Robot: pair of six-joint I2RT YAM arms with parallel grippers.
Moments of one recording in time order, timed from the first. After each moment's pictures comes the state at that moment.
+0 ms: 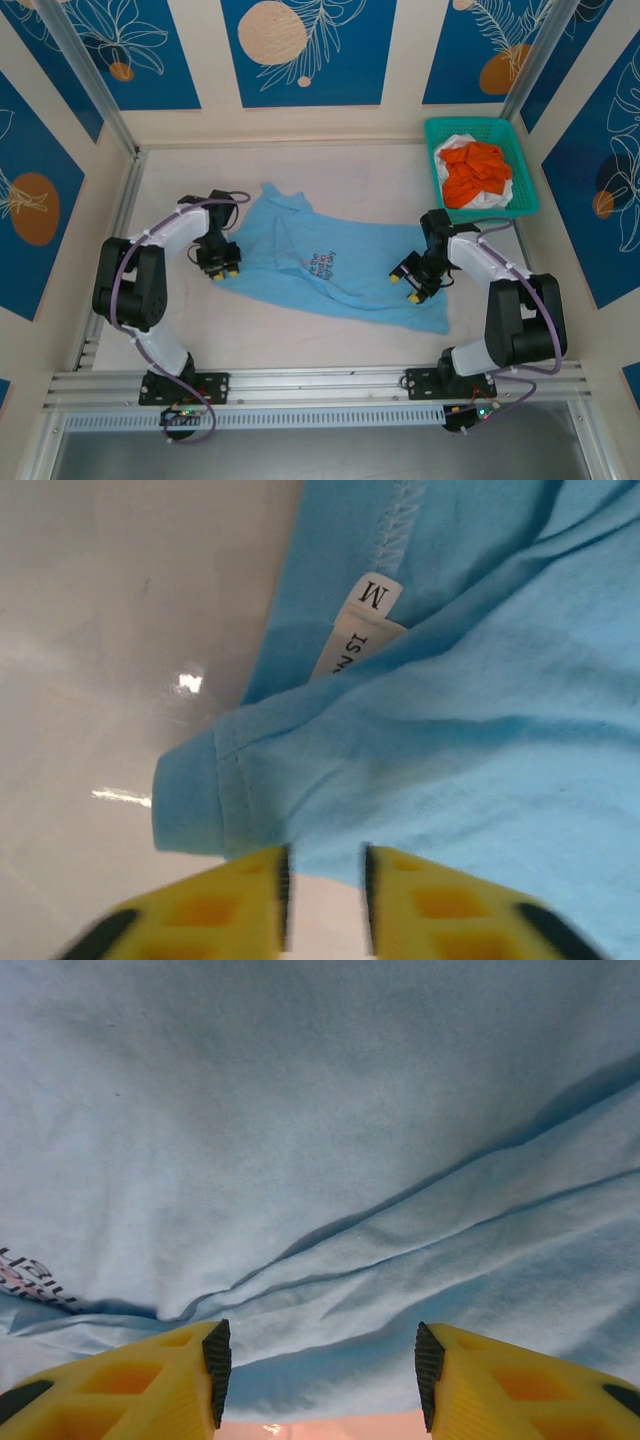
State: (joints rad) left arm -0.23 1.73 1.16 -1.08 0.07 -0.47; right arm 0.13 1.45 0.84 -0.93 -0.37 0.90
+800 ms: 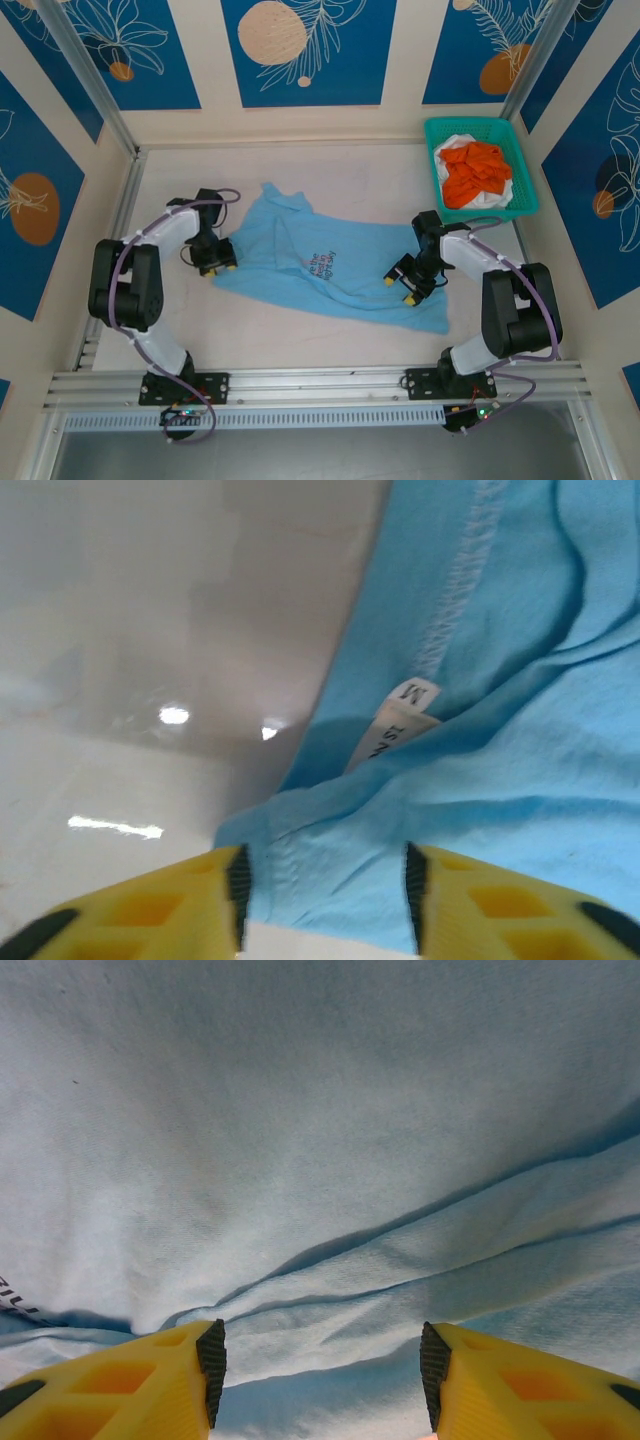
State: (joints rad) left arm -0.16 1.72 1.13 -0.97 0.11 -0.44; right arm 0.18 1.50 0.84 -0.91 -0.37 0.90
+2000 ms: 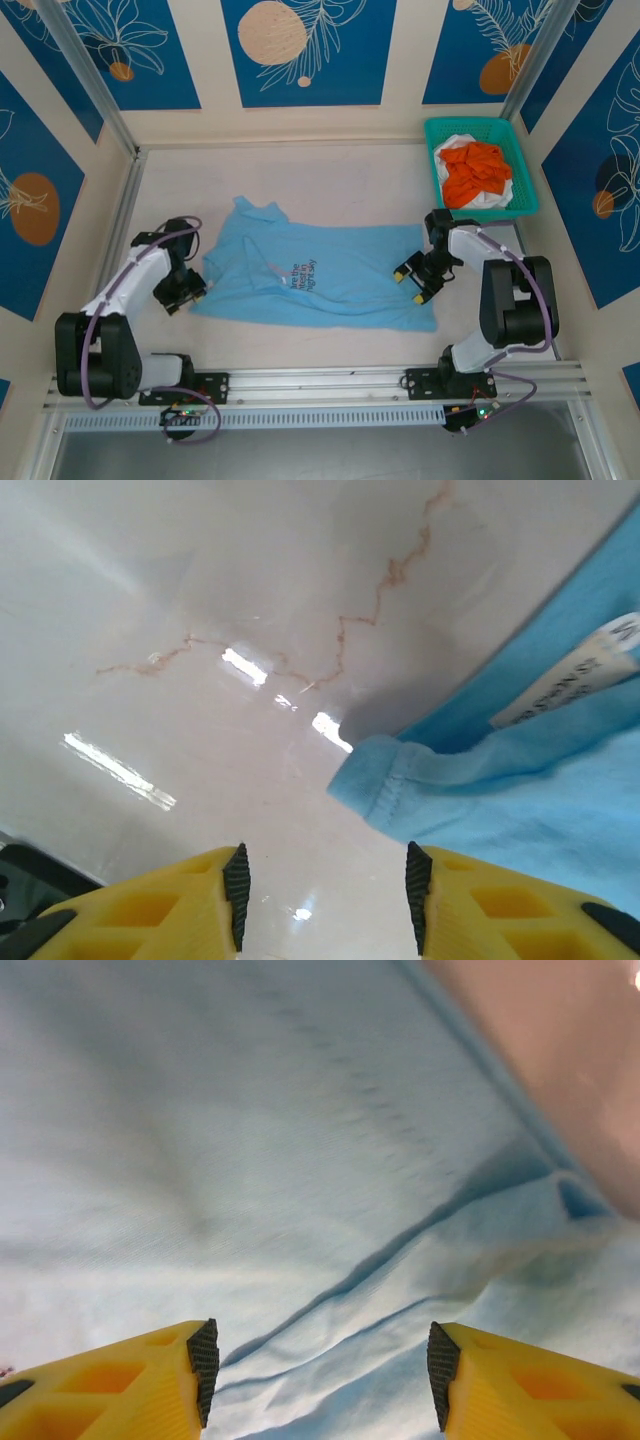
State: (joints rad) left arm -0.05 1.28 0.87 -1.17 -0.10 -0.72; right arm 0.09 1.53 0.89 -0.94 -0.34 0.92
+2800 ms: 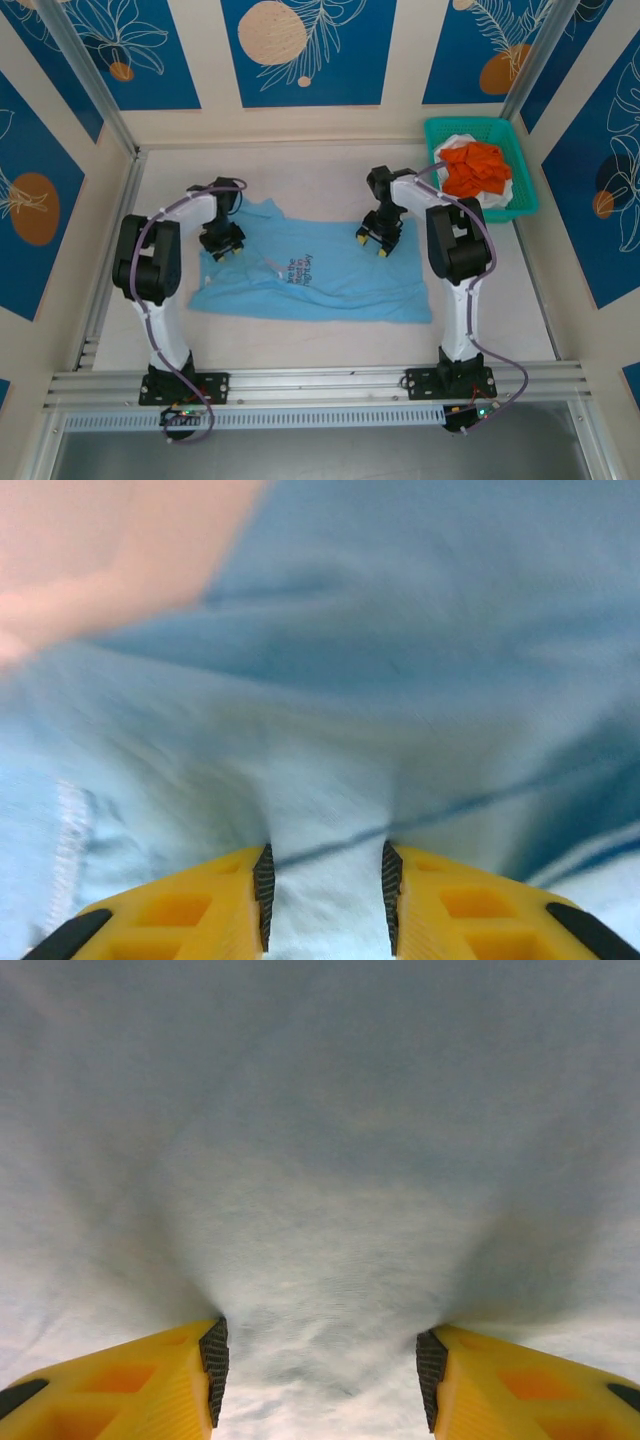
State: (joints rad) left arm -0.18 1.96 1.35 -0.93 -0.05 -0.76; right arm 0.31 2.15 1.61 -1.08 -0.21 0.93
